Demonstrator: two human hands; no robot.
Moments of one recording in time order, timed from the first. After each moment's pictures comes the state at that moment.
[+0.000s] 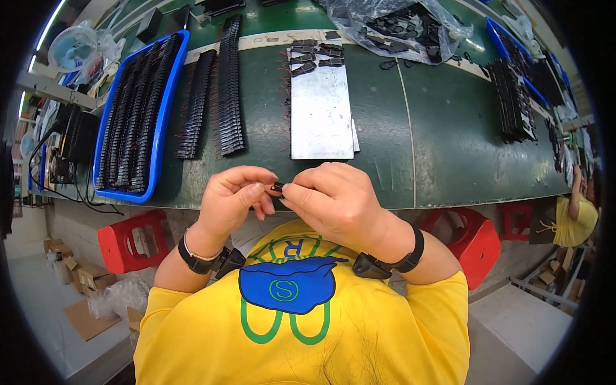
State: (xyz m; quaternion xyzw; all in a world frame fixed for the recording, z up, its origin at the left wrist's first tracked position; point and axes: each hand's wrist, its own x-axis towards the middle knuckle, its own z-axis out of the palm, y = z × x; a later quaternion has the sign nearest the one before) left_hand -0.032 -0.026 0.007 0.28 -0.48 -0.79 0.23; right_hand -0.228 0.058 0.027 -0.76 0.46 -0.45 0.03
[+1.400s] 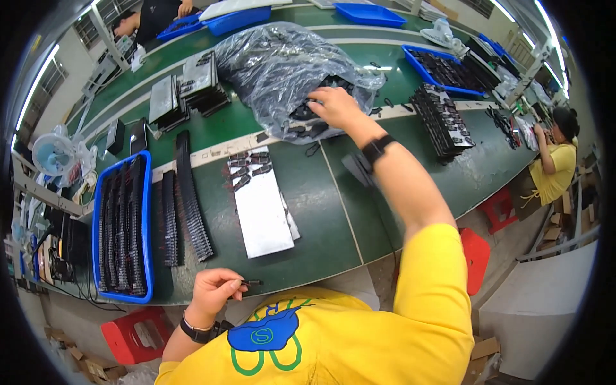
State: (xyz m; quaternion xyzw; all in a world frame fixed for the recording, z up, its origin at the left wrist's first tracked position) left_hand -0.035 -0.039 0.005 0.25 -0.58 -0.76 0.18; right_hand -0.512 -0.099 0.017 -0.65 0.71 -0.24 -0.07
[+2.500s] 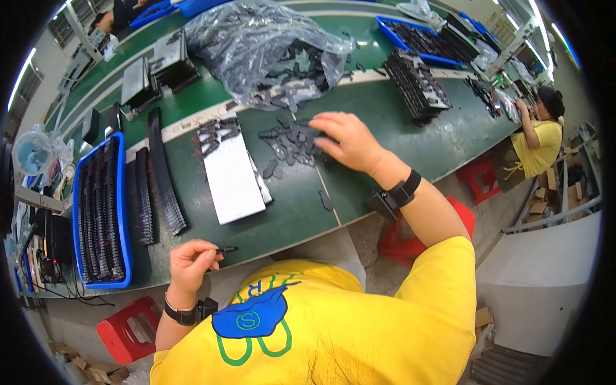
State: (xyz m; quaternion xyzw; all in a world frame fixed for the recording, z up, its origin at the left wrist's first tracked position) left_hand -0.033 -0.032 -0.006 0.23 -0.61 -0.72 0.23; right_hand -0.437 0.067 0.016 -0.71 0.65 -0.28 -0.06
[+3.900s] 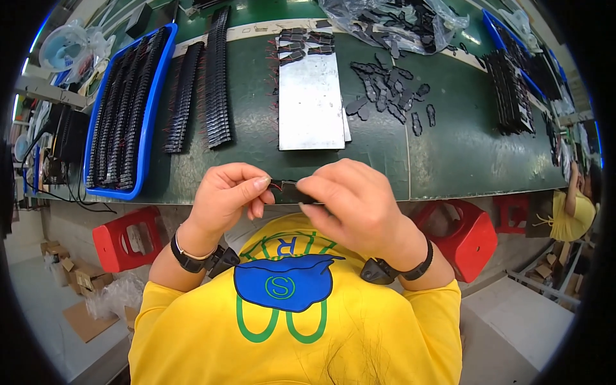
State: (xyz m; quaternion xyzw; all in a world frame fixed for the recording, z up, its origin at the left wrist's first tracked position) left_hand -0.041 -0.024 0.012 0.31 -0.47 -0.81 0.17; right_hand -0.246 0.085 0.043 -0.74 0.51 -0.42 0.11
